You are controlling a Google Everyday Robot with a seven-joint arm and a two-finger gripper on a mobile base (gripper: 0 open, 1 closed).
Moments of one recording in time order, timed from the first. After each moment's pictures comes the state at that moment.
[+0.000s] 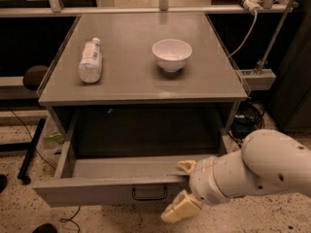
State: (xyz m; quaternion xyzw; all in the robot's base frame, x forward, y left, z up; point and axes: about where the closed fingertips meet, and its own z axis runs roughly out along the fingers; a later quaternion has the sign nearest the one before) arm 0.364 -0.052 0.700 -0.55 0.76 0.24 0.26
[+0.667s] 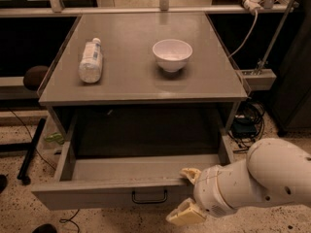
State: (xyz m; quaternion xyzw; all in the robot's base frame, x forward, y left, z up) arm 0.338 -0.064 0.696 -0.56 0.76 0.22 0.24
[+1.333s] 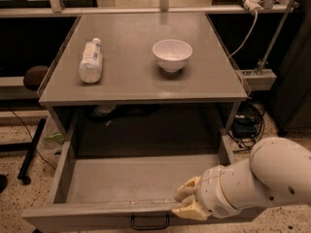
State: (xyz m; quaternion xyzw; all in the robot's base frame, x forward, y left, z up) arm 0.336 -0.066 0.700 -0.56 0.76 0.22 0.24
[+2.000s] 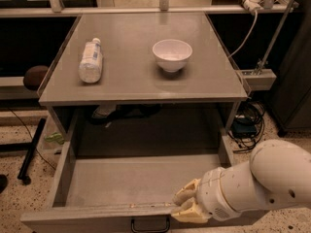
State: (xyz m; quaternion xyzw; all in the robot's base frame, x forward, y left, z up) arm 0.330 -0.068 0.698 -0.56 0.76 0.22 0.23
